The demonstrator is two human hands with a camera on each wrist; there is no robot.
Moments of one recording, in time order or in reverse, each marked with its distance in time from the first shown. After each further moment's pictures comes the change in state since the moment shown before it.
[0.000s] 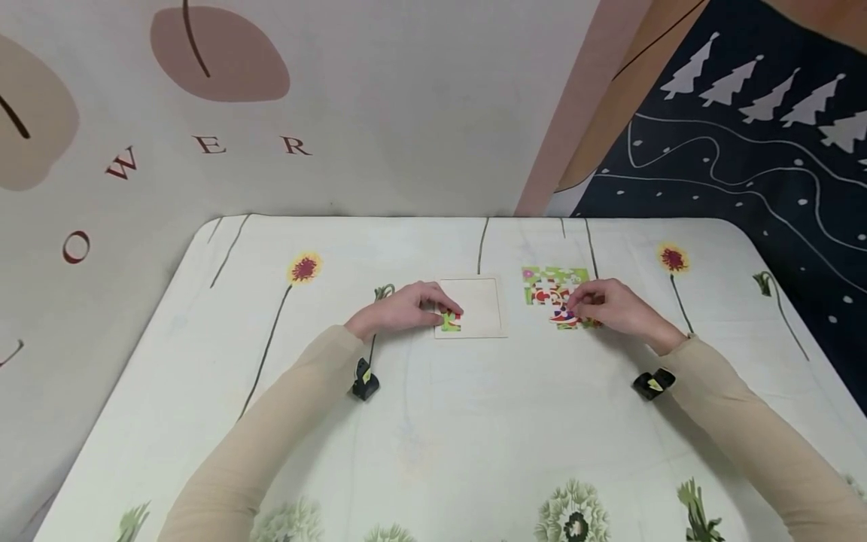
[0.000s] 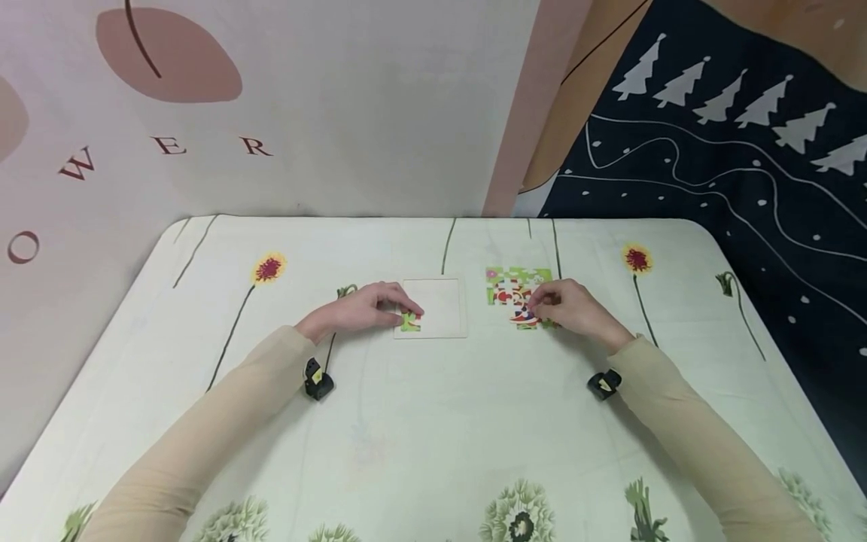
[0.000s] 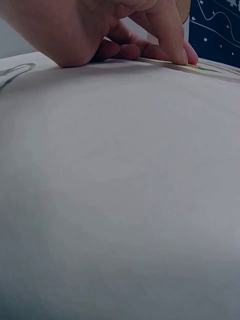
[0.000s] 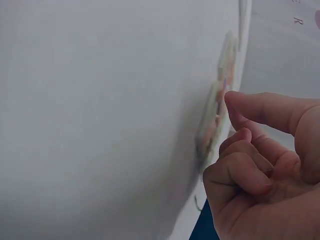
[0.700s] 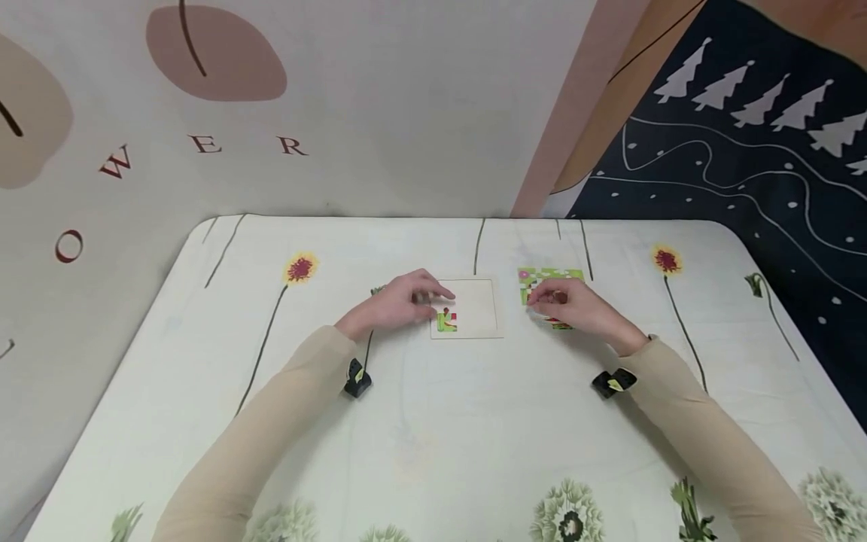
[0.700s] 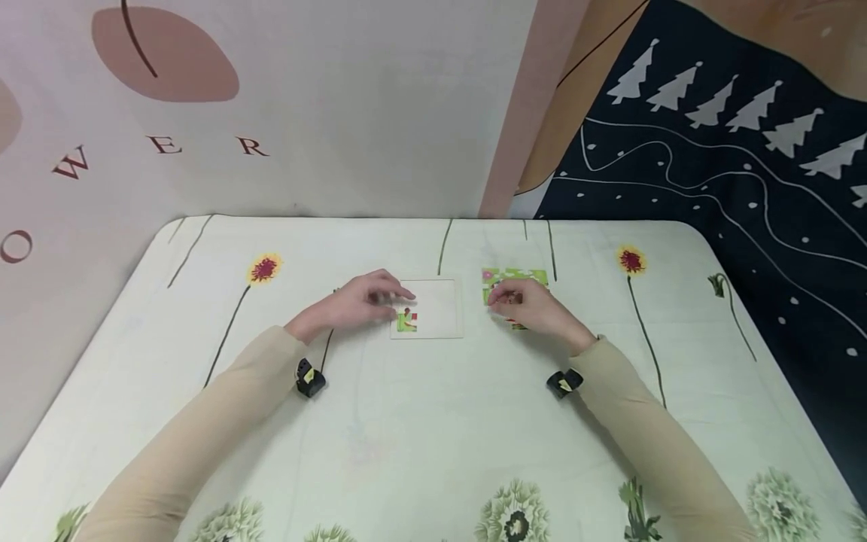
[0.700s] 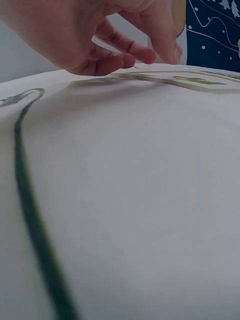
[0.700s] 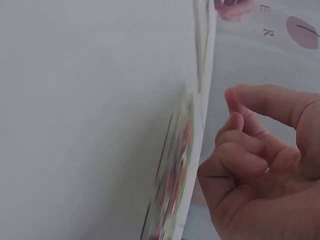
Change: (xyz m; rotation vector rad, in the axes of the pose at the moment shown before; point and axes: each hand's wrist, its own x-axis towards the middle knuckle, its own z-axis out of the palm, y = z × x) left_hand -0.005 0.011 -0.005 0.064 0.141 -0.024; right_hand 0.014 -0.031 0.027 0.143 -0.002 -0.133
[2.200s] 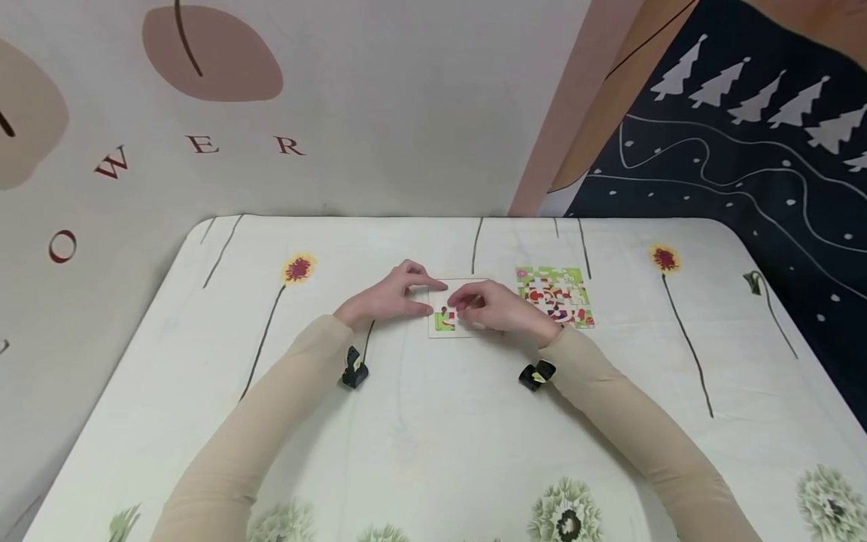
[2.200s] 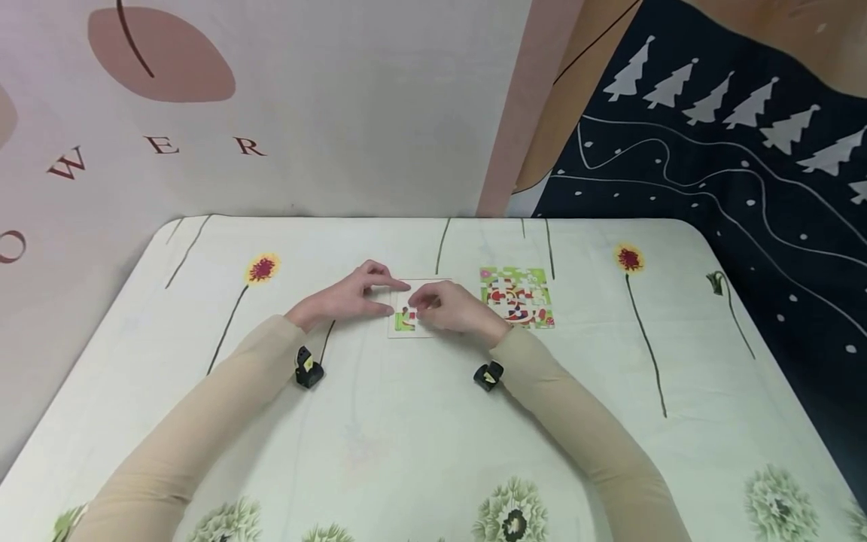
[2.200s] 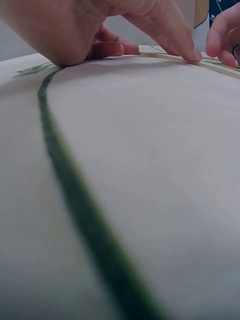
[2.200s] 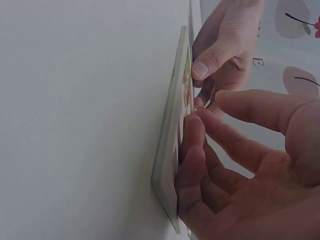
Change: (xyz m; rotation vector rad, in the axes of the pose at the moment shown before) left_hand 0.007 -0.017 -0.008 0.024 -0.029 -0.065; right_hand 0.053 -0.049 0.070 -0.026 -0.205 -0.036
